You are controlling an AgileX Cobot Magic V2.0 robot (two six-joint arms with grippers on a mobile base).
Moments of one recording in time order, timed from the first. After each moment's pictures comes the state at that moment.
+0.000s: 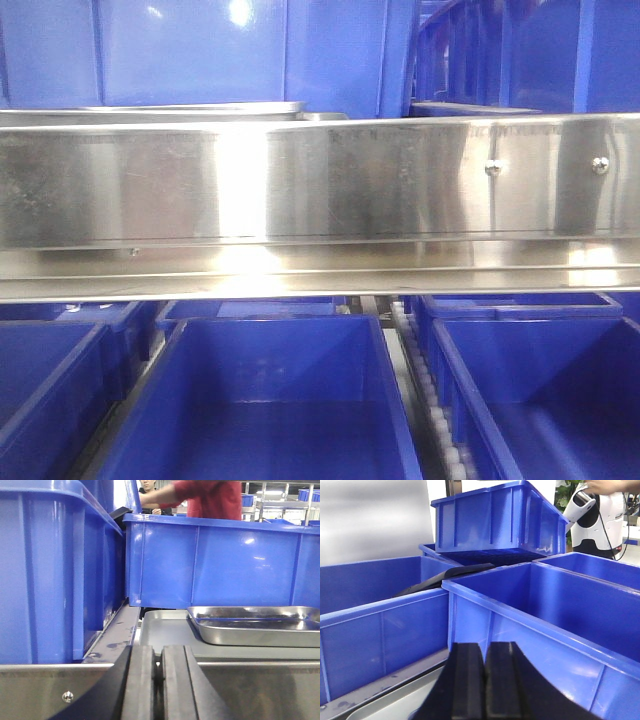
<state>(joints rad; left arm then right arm) -0.02 0.01 0.00 0.17 -0.05 -0.14 0.76 1.35 -1.34 -0.75 0.15 0.77</state>
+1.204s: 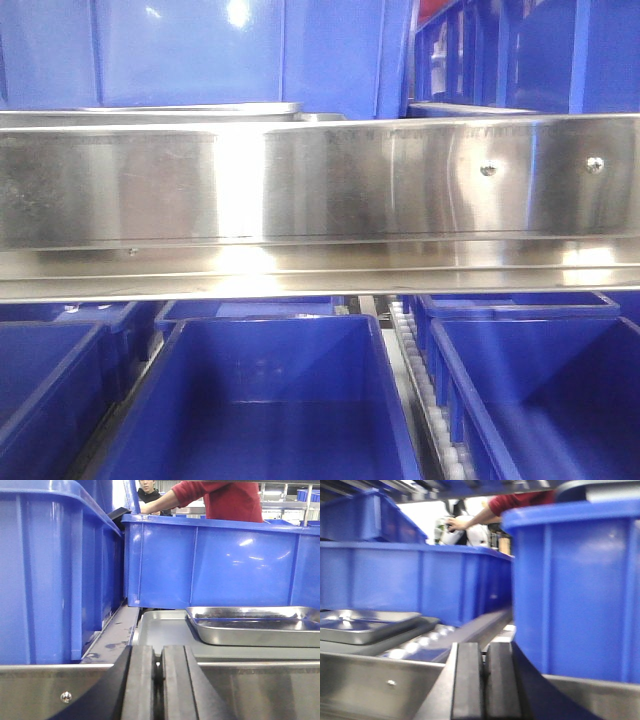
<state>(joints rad) -0.02 0.01 0.00 0.17 -0.05 -0.14 0.13 0.01 0.00 -0.65 -0.12 0.74</state>
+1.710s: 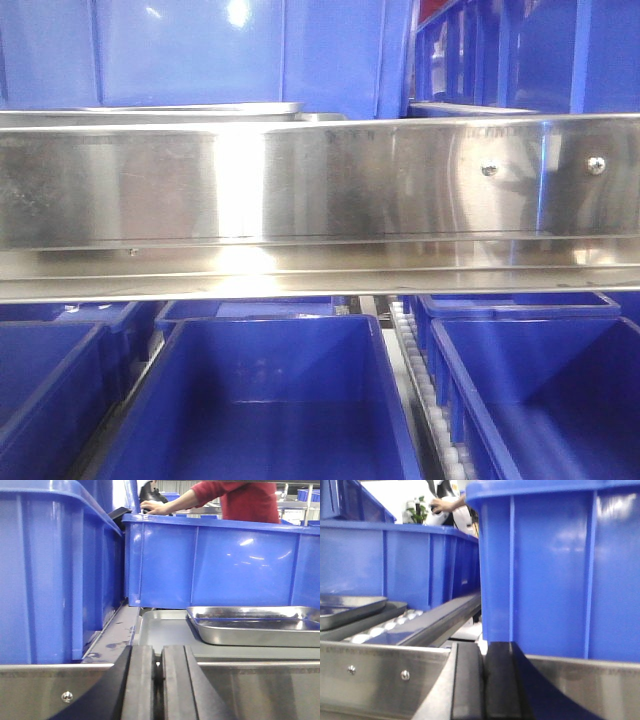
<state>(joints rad) -0.02 0.00 0.00 0.17 -0.05 -0.14 0.09 0.01 0.00 -0.68 -0.06 0.74</state>
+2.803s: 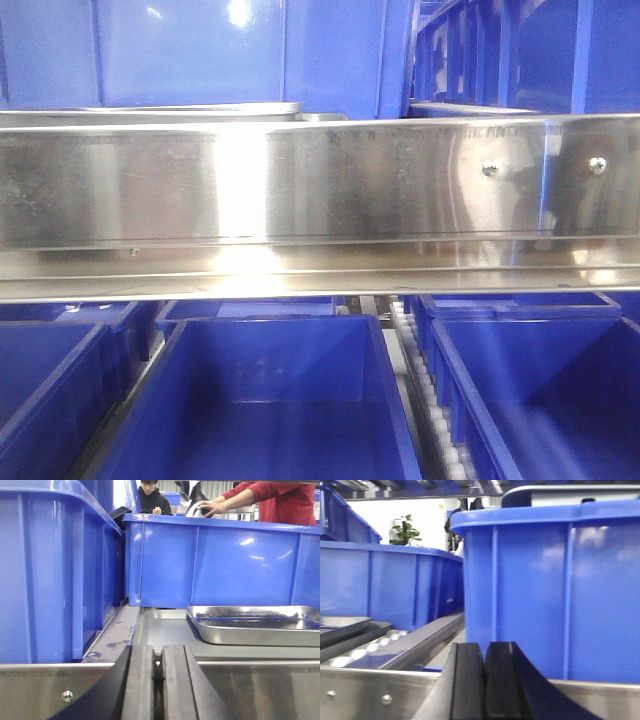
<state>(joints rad) -0.02 0.00 0.00 0.17 -0.04 -0.14 0.01 0.00 0.00 -0.44 -0.11 0.49</state>
